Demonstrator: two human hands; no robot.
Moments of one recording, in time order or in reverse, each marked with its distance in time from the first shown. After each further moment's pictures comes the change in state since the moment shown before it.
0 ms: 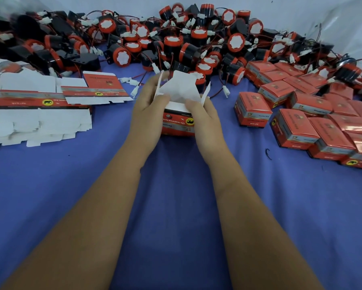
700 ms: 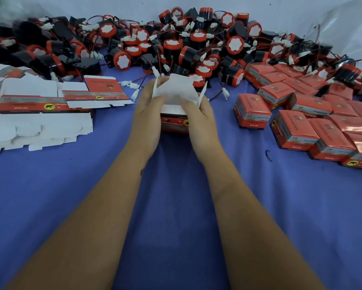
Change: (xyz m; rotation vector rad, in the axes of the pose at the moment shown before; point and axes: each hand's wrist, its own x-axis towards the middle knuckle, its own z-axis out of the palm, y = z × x) left_hand -0.002 0.003 0.004 -0.072 0.030 -0.007; right_hand 0.003 -0.006 0.011 0.016 0.018 -0.035
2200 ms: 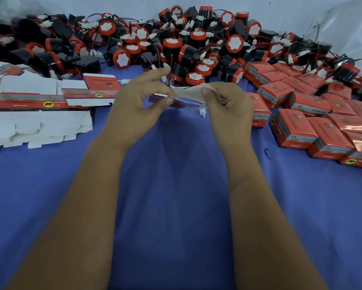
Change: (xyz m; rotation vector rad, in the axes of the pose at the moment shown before) left_hand 0.011 0.020 -0.035 0.699 -0.232 0.440; right_hand -0.001 -0.025 -0.035 -0.588 0.219 -0.356
